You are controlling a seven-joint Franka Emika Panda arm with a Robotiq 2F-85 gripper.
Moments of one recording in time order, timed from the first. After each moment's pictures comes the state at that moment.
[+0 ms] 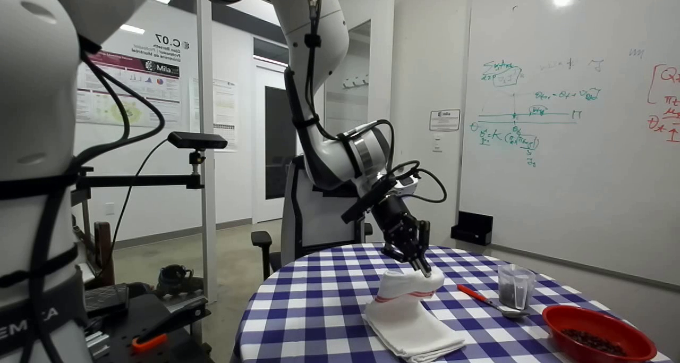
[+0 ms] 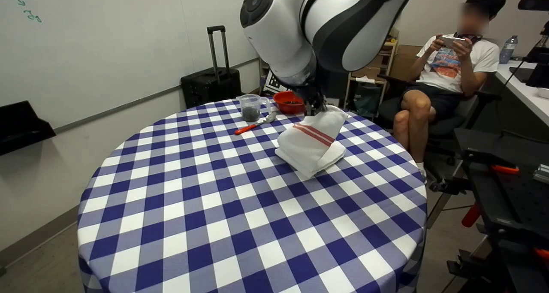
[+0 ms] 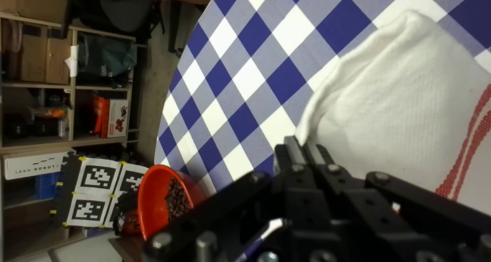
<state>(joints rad) 0.09 0.59 -0.11 -1.99 -0.90 2.16 0.61</state>
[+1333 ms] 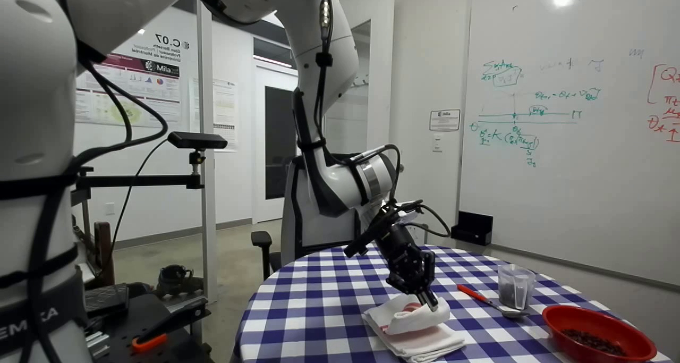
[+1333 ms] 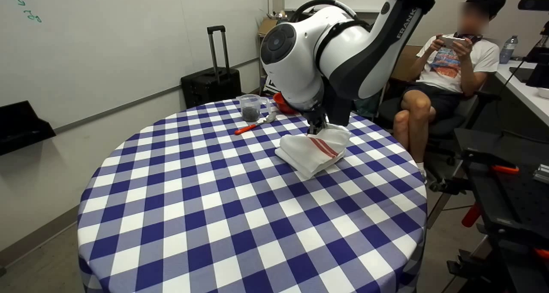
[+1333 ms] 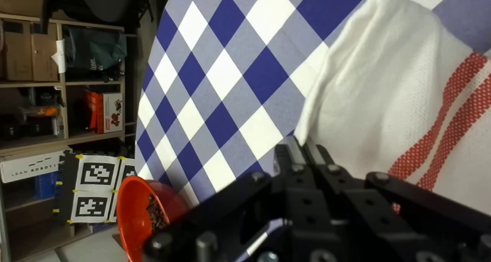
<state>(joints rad) 0.07 0.70 -0.15 -2.00 -1.01 2.32 0.78</state>
